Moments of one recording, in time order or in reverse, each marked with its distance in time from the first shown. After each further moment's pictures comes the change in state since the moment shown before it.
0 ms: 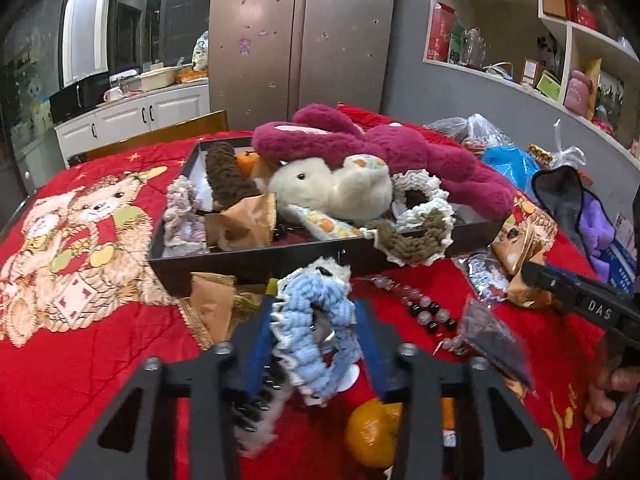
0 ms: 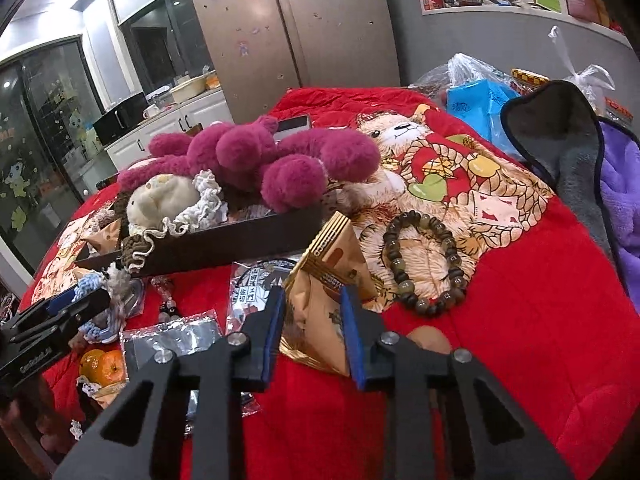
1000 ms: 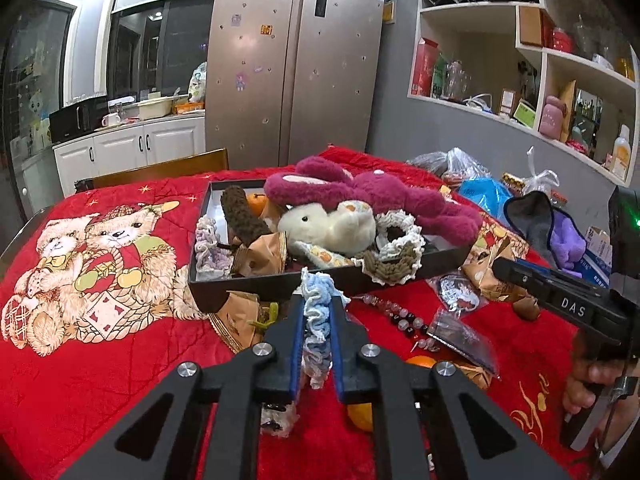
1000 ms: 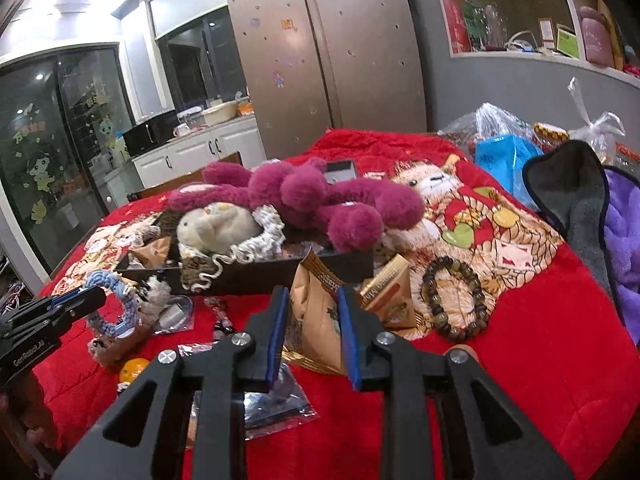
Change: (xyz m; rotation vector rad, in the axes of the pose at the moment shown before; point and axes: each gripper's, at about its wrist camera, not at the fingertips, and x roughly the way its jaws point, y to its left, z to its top) left arm -0.054 0.013 -0.004 0.006 -0.135 -0.050; right arm -0.034 0.033 0.001 -0.083 -0.143 0.085
